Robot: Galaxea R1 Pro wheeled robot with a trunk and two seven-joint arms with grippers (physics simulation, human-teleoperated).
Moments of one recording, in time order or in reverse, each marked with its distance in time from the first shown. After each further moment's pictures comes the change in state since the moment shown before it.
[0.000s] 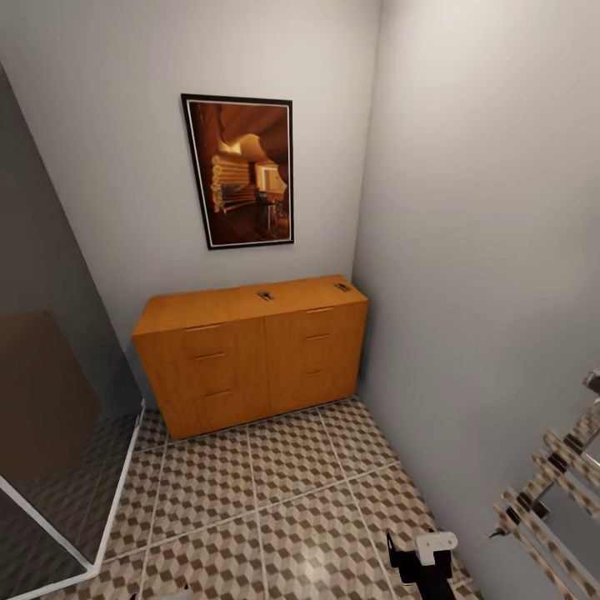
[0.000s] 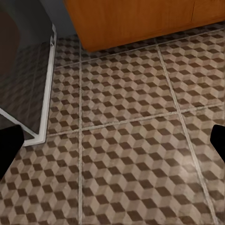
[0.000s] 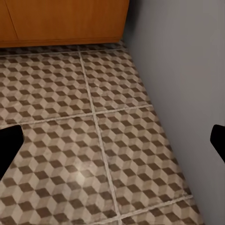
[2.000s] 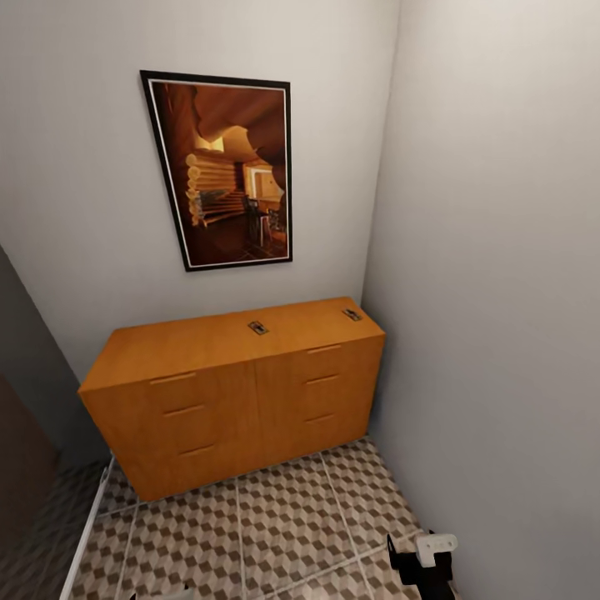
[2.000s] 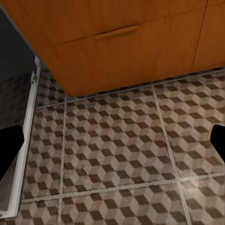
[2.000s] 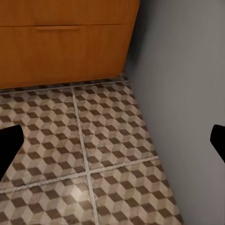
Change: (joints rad) left arm 0.000 0.000 0.000 0.000 0.000 0.000 0.000; right arm 0.004 0.000 0.000 0.000 0.000 0.000 0.000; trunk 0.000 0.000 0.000
